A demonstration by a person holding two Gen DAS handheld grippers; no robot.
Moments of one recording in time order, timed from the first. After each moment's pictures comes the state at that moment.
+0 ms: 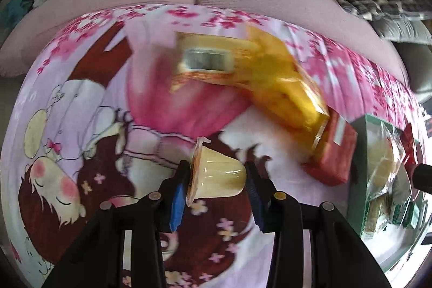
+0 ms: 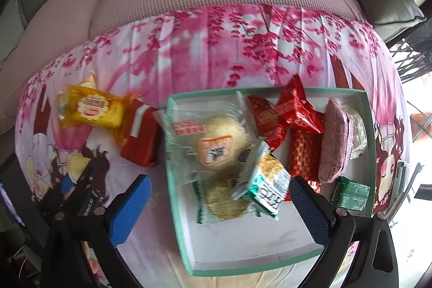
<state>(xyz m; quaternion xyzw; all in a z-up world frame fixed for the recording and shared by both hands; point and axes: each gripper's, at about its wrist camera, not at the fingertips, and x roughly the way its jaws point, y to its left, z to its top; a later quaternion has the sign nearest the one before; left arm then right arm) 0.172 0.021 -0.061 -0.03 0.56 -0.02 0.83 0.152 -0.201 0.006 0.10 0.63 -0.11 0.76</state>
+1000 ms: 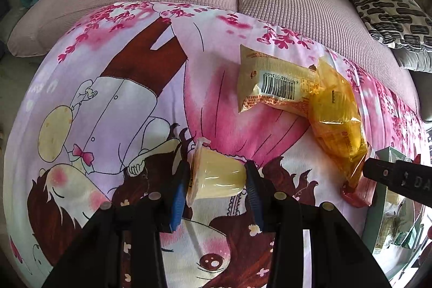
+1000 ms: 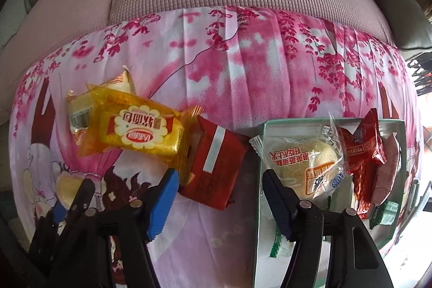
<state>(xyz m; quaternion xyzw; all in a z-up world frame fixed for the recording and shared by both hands) 0.185 0.063 -0.063 -0.06 0.55 0.02 0.83 0.217 -0.129 -0.034 0.07 0.64 -0.11 0.76</state>
